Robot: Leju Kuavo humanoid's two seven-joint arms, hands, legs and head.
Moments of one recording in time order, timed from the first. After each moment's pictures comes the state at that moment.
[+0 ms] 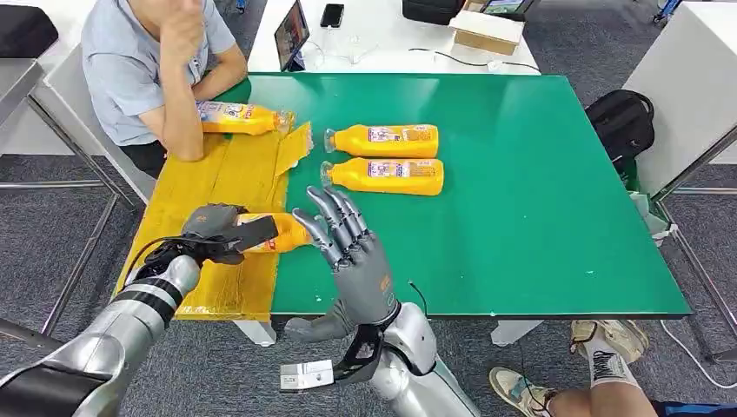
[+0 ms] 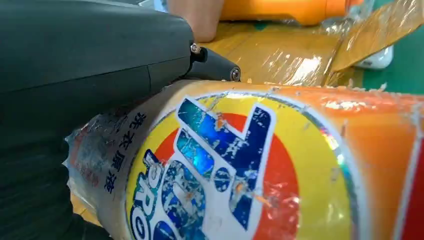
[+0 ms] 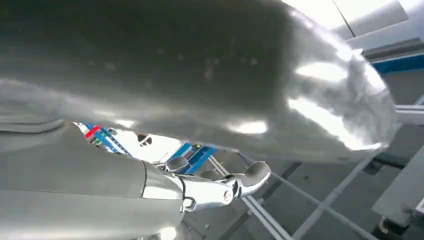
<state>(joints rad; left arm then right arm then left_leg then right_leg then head) -0.73 0.06 -0.33 -0.53 -1.04 0.08 -0.10 -0.24 0.25 0.48 -1.32 0.84 -0.70 -0.70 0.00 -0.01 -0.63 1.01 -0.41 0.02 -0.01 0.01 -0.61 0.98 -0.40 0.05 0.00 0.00</state>
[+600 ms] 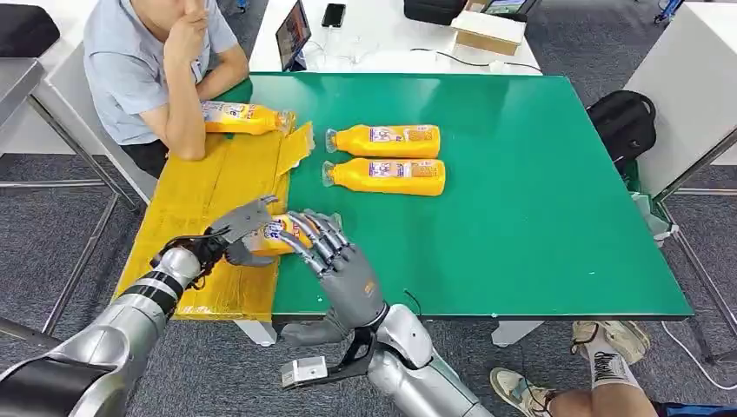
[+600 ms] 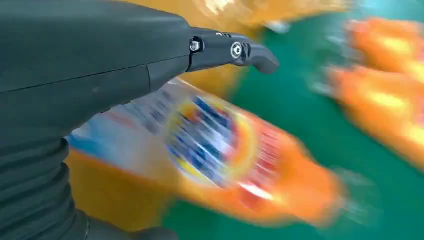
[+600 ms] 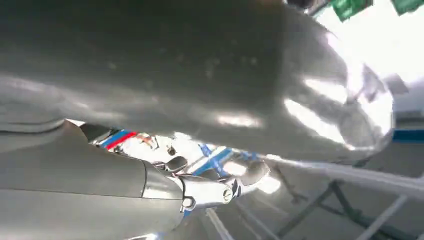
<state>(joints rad) -0.74 0.01 -0.25 -0.47 -0.61 -0.25 -0.41 -0.33 0.20 0.59 -1.08 0.78 -0.70 -0.70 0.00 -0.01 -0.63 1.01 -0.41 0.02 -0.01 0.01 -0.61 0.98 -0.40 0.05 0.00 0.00</state>
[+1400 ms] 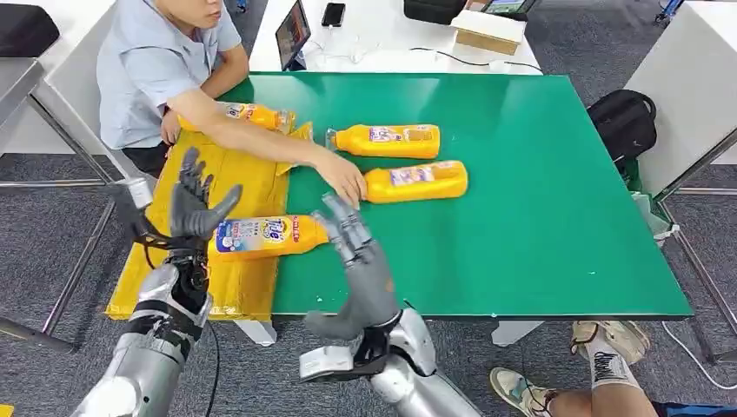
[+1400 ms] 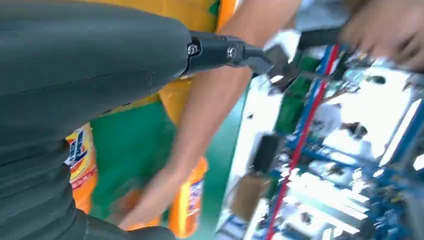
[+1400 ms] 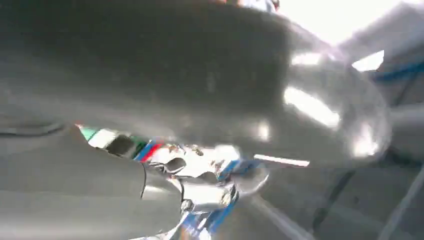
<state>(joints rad) -0.48 -0.13 0.06 -0.97 0.16 -0.02 -0.42 -0.24 0.19 0.54 -1.29 0.57 -0.70 -0.70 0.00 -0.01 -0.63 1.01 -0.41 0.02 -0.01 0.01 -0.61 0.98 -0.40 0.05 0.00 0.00</state>
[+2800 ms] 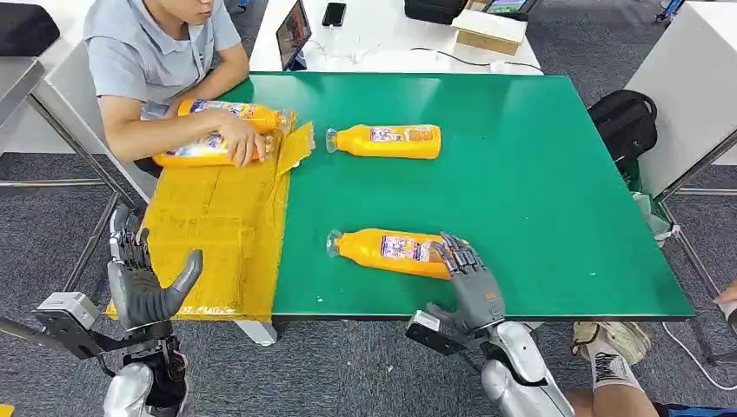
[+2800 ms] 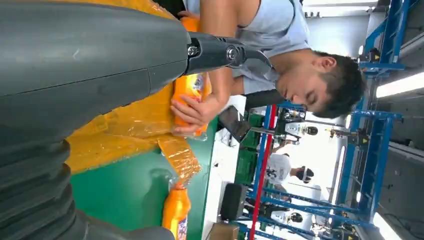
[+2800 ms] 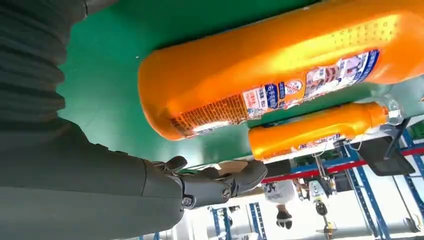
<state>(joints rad) 0.03 -0.16 0.00 -1.63 0.03 0.19 -0.52 -0.17 -0.10 0.20 -1.08 0.94 -0.47 -0.42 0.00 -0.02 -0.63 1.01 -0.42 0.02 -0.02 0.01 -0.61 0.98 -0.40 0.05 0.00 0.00</state>
